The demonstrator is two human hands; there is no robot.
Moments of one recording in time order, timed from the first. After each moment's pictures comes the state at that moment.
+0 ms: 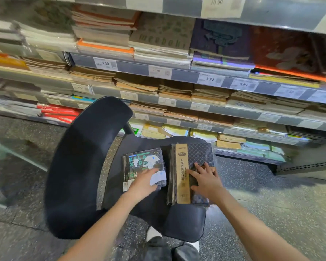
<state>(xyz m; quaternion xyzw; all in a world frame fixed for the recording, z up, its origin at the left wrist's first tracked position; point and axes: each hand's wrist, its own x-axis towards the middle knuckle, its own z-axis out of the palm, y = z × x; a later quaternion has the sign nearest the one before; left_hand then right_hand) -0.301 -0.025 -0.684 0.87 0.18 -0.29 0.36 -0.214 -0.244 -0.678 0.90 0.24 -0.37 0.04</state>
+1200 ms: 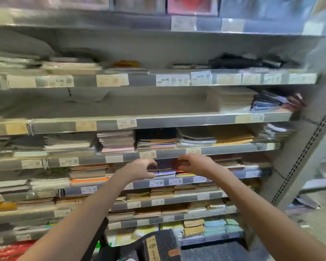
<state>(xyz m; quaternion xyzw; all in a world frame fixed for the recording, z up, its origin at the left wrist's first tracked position) -0.179 -0.080 -0.249 0.98 -0.10 -0.11 0.16 -0.169 -0.292 -0.228 0.97 0.19 -0.07 -0.11</state>
